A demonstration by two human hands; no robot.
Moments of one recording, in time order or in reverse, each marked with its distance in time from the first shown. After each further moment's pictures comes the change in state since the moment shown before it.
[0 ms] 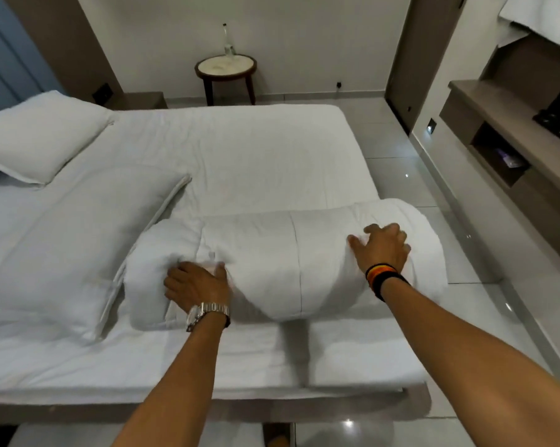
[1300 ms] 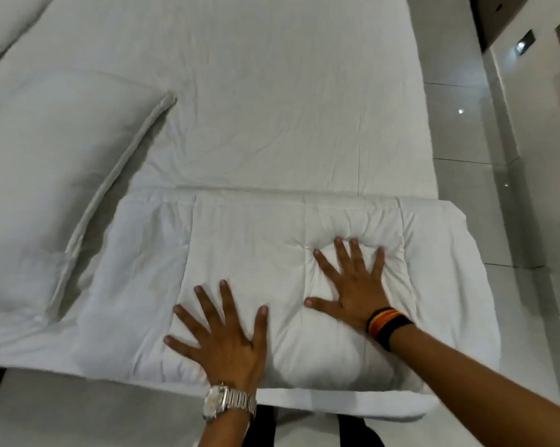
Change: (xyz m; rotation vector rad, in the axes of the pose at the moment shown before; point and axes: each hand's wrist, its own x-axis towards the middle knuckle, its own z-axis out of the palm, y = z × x) left_hand -0.041 -0.016 0.147 0.215 -0.152 0.145; right_hand 0.055 0.025 0.180 -0.354 -0.462 -0.747
